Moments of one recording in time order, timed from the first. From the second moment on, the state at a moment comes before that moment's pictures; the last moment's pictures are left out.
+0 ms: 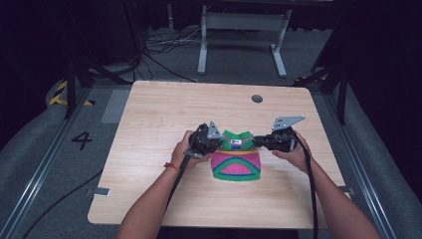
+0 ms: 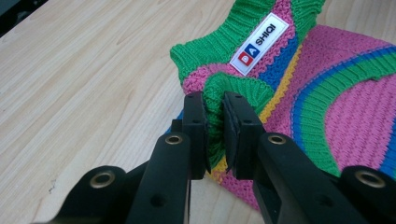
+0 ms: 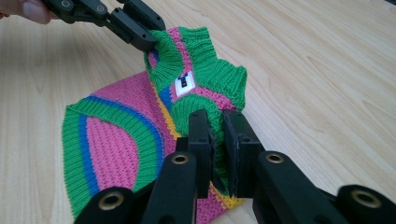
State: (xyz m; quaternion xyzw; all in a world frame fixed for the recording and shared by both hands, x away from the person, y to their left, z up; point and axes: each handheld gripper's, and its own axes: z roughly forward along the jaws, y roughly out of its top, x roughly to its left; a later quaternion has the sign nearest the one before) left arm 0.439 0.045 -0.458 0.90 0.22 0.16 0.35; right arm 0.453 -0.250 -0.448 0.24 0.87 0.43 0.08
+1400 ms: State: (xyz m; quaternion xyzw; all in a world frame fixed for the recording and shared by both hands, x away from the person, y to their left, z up) left arm 0.393 0.061 -0.473 0.91 0.16 0.16 0.36; right arm 0.408 -0.259 -0.460 0.20 0.89 0.40 0.07
